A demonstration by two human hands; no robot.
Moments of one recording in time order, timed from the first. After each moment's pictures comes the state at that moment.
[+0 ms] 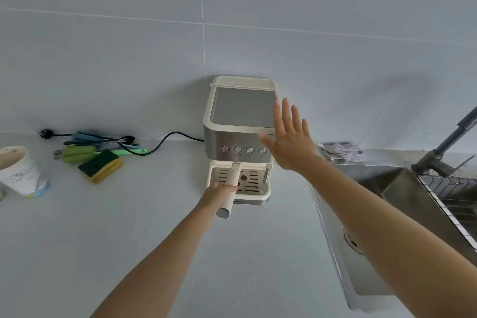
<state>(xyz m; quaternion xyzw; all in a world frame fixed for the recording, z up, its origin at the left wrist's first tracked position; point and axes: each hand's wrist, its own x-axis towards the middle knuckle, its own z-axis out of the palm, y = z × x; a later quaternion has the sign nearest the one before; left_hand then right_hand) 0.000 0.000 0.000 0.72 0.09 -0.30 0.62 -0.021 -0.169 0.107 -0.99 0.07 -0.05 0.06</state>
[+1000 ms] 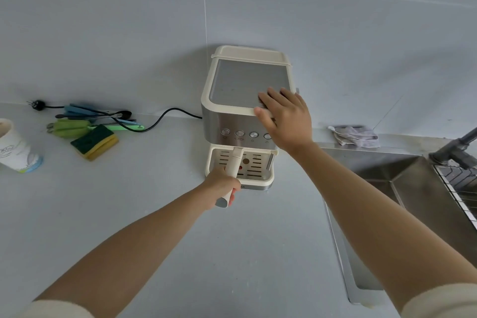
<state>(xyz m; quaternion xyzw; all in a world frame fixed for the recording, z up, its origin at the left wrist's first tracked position) 0.013 -0.016 -0.002 0.78 0.05 -0.35 0.52 0.038 -0.184 0.059 -0.91 -0.09 -0.41 0.05</state>
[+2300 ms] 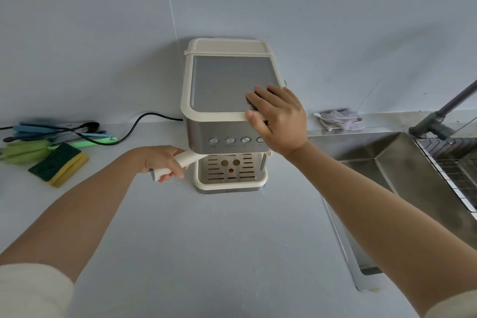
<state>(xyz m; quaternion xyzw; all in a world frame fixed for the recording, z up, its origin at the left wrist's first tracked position) 0.149 0.057 0.002 0.80 -0.16 -0.49 0.32 0.052 -0.192 0.044 -0.85 -0.11 -0.52 0.03</state>
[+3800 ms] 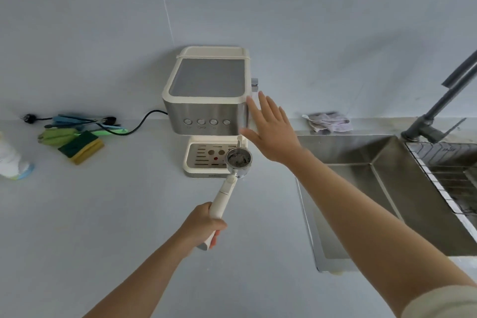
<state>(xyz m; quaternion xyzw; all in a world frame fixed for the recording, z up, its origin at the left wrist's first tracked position) -0.101 -0.018 -0.017 0.82 0.00 -0.34 0.46 -0.058 -0.217 0.073 -0.99 -0.02 -0.06 0.11</state>
